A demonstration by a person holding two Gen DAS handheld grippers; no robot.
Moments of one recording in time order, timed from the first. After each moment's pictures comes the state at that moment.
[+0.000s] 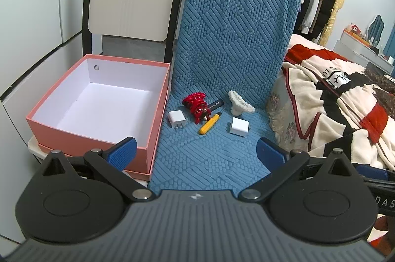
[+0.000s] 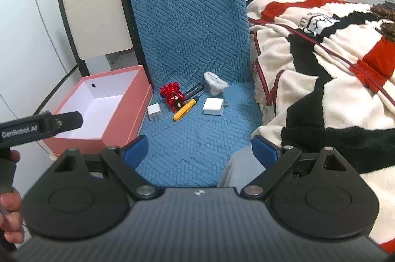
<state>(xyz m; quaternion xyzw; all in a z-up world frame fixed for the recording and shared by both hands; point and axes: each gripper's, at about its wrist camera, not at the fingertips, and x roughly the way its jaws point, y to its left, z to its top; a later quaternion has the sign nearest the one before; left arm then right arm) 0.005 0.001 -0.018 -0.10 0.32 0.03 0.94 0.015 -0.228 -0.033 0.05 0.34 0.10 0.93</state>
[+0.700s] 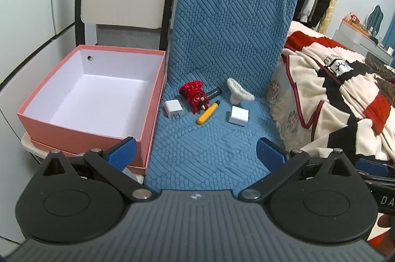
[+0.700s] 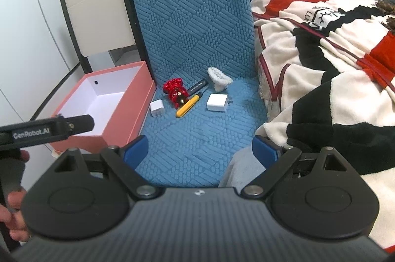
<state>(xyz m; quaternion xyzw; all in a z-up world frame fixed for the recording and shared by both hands) 0.025 -0.004 -0.040 -0.09 0.35 0.02 0.93 0.024 -0.232 -0.049 0.06 0.35 0.11 0.93</state>
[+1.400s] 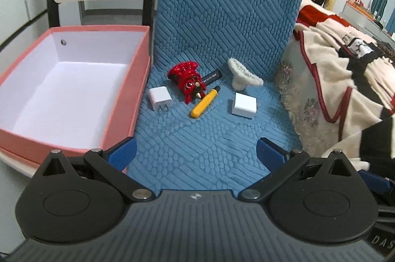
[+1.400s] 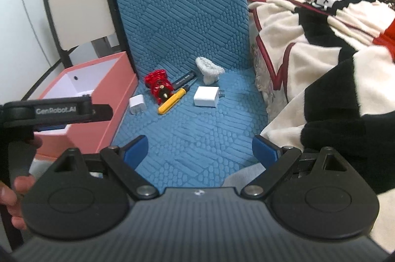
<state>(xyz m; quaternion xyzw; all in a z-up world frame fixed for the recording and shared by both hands) 0.131 -0.021 -0.124 -0.08 0.38 0.01 0.92 0.076 -0.230 -0.127 0.07 0.34 0.09 0.93</state>
